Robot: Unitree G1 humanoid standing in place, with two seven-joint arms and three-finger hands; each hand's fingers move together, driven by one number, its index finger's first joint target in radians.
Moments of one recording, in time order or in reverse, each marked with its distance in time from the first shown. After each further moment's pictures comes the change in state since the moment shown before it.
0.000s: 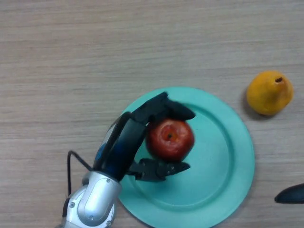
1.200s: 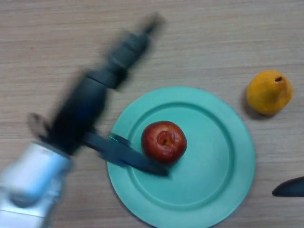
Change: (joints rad) left arm -0.079 0.009 0.368 -0.434 -0.343 0.251 -0.312; right arm -0.078 0.055 -0.003 0.000 -0.065 0.007 0.043
